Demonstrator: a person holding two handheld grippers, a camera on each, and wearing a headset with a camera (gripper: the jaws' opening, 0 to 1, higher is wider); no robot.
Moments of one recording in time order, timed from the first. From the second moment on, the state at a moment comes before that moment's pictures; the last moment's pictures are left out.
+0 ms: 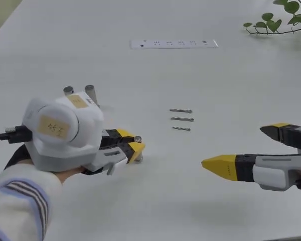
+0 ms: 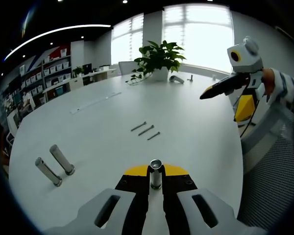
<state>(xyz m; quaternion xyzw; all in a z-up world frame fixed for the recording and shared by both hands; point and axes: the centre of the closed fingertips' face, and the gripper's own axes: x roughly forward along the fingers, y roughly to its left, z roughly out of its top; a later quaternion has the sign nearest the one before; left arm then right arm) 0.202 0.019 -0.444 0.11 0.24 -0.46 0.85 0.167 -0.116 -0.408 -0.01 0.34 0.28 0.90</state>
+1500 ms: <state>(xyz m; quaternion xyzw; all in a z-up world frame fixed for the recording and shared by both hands) 0.199 0.024 -0.429 0.09 0.24 -0.47 0.85 0.167 -0.112 -0.406 -0.02 0.33 0.29 0.90</state>
